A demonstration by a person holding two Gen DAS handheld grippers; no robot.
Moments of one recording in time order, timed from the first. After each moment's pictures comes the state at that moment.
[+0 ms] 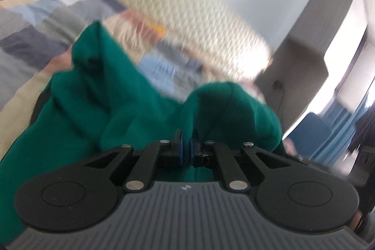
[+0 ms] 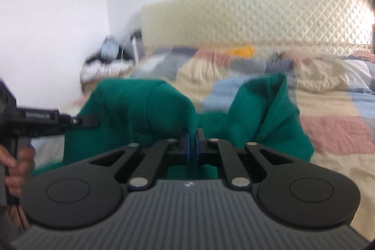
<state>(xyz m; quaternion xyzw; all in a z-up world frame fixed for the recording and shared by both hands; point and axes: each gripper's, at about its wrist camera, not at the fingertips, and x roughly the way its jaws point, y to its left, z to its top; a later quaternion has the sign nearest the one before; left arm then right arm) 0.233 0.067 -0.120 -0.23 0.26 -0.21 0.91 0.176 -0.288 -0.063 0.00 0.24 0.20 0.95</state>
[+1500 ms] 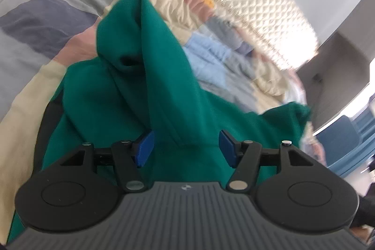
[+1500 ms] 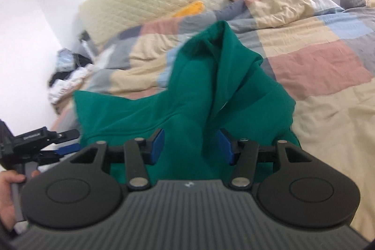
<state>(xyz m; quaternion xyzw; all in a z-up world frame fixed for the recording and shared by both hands) 0.391 0.098 -0.154 -0.26 0.36 -0.14 0.89 0.284 -0.333 -0.099 0.14 0.33 0.10 0.93</state>
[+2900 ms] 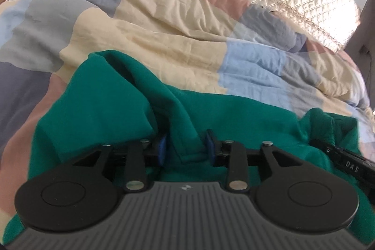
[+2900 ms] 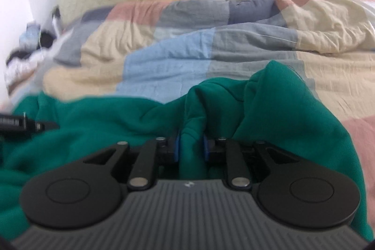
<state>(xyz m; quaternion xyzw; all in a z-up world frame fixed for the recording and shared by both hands) 0.620 0.054 -0.196 -0.13 0.38 -0.08 0.91 0.515 -0.297 -0.184 0.09 0.32 0.07 0.94</state>
